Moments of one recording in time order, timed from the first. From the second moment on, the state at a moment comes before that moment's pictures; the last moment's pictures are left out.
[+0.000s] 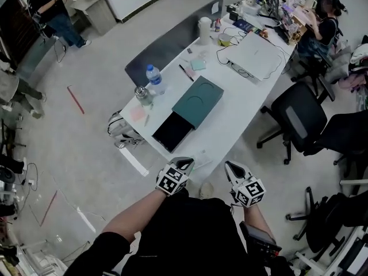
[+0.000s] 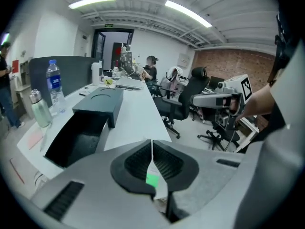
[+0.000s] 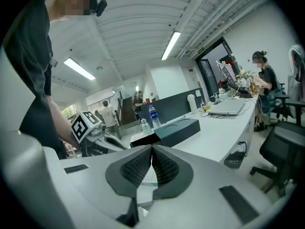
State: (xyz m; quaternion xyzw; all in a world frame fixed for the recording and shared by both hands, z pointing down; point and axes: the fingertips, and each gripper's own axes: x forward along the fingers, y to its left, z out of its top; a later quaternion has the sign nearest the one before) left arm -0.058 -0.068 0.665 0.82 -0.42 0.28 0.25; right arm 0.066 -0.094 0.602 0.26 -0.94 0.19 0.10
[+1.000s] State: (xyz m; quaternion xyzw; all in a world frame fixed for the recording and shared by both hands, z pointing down) left arm -0.032 -0.088 0.767 0.76 -0.27 0.53 0.26; right arm 0.111 -0.067 0.619 0.43 -0.86 0.25 0.09
